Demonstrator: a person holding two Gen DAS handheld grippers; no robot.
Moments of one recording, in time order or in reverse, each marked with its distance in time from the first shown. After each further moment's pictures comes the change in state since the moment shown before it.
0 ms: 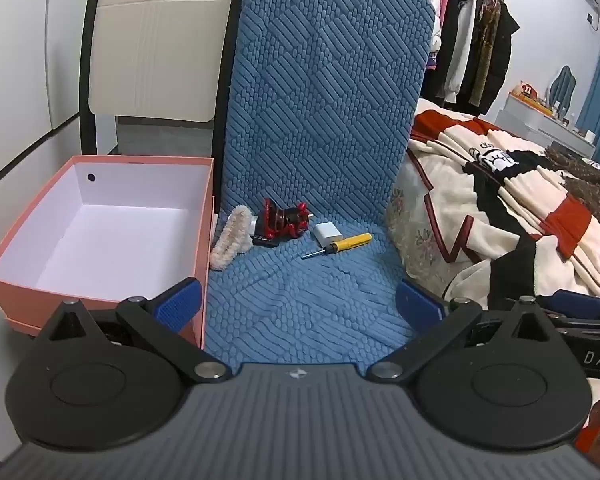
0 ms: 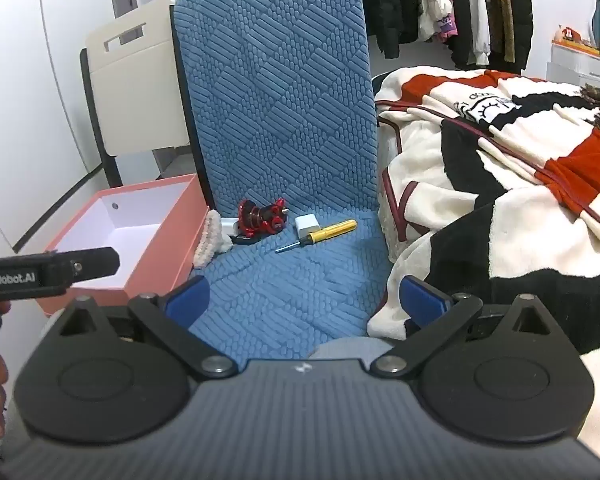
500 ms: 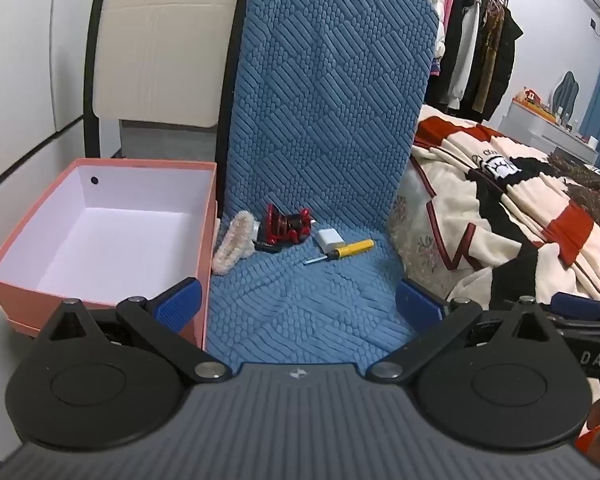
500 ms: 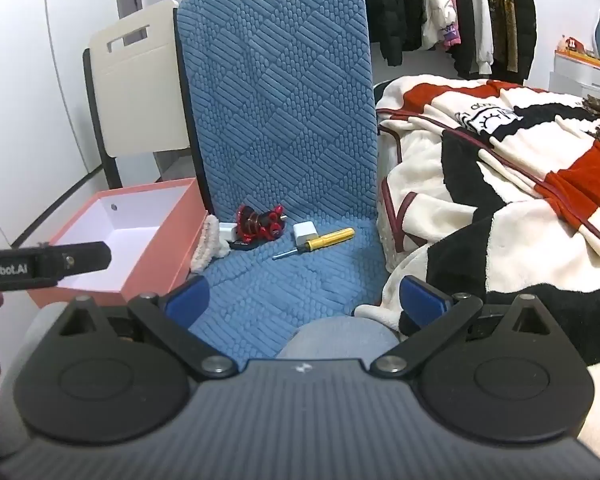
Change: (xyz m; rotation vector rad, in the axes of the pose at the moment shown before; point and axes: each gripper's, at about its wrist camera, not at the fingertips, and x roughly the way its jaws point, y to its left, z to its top) left arm 0.001 0.002 0.002 -0.009 -0.010 0.009; right arm 0.005 -0.004 0.003 -0.011 -0.009 0.006
